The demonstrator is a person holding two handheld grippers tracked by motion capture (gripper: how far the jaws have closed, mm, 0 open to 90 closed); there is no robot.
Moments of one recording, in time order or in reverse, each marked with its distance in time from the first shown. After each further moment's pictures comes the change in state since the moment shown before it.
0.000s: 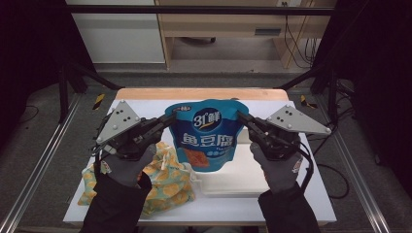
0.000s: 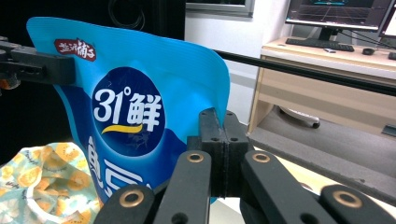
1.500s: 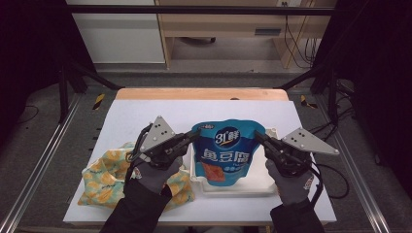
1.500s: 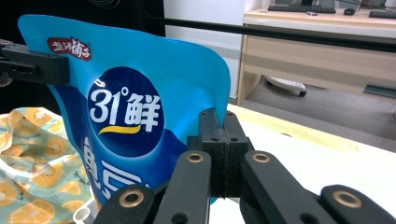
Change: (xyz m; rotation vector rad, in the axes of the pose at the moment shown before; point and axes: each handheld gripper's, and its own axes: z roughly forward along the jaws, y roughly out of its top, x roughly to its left) left arm -0.022 -0.047 0.048 0.089 -0.083 -0.012; right arm -0.027 -0.064 -0.018 0.077 -0.065 0.062
